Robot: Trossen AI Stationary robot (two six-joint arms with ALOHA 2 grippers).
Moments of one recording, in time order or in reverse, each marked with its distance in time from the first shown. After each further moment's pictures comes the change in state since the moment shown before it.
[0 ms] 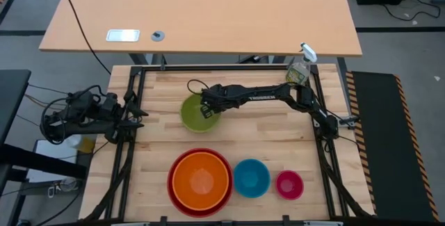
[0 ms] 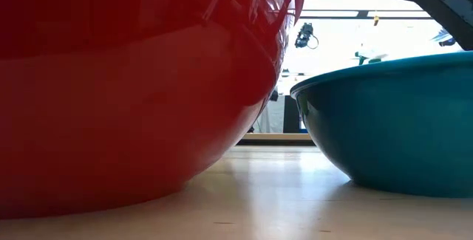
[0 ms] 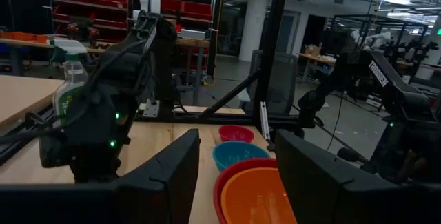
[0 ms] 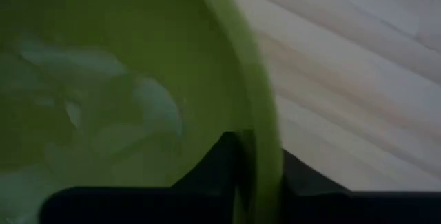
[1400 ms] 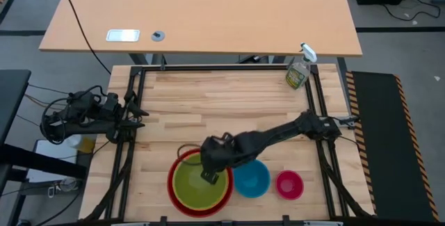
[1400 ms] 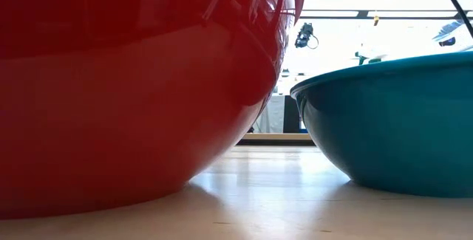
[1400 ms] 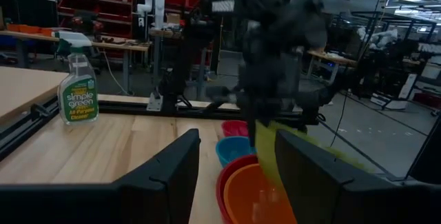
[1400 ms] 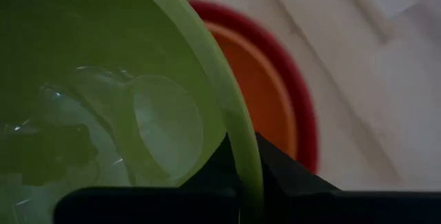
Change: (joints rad) left arm 0.000 0.000 0.000 -0.021 -0.014 -0.006; right arm 0.505 -0.007 0.466 -0.320 -0.046 -0.012
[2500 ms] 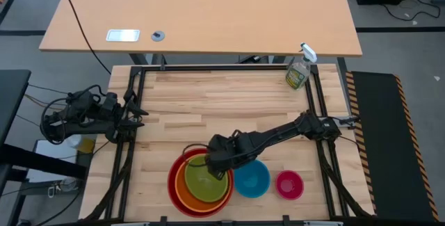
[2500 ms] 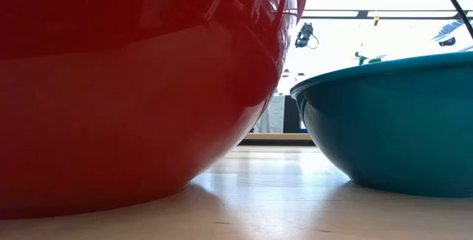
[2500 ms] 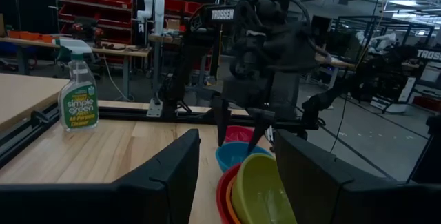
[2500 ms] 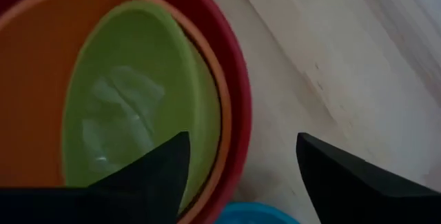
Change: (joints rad) left arm 0.000 0.000 0.000 0.021 -0.001 0.002; right arm 0.004 0.003 -0.005 -0.217 0.046 0.103
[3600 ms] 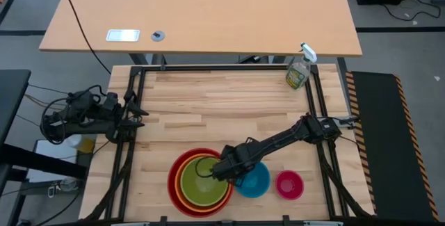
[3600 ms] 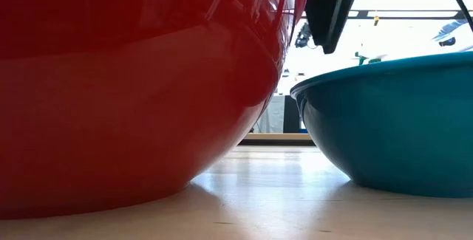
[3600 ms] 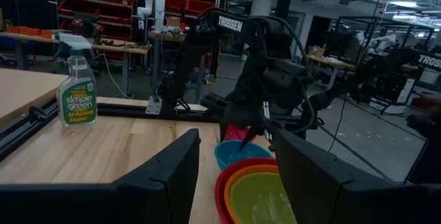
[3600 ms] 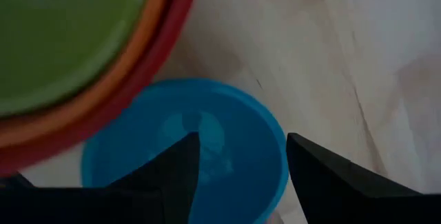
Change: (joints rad) left arm 0.000 0.000 0.000 -0.008 0.000 -0.017; right arm 0.047 0.012 -0.121 -0.216 -0.208 -0.037
